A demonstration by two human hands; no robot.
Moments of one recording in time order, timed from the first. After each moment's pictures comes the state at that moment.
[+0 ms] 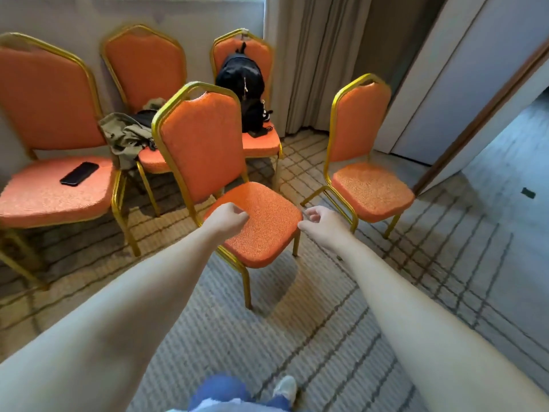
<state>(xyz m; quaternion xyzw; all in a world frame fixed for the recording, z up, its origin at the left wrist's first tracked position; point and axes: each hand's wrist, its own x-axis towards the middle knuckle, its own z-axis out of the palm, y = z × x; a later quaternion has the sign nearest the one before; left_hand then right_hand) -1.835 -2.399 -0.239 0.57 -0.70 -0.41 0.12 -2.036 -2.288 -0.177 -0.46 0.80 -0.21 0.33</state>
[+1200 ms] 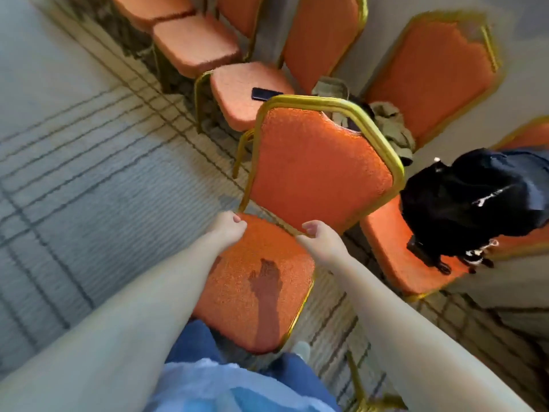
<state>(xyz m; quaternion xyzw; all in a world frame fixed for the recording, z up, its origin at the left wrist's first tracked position) -2.016 -2.704 -0.352 0.89 -0.02 -0.36 0.28 -2.147 -2.879 -0.277 -0.86 0.33 0.19 0.35</state>
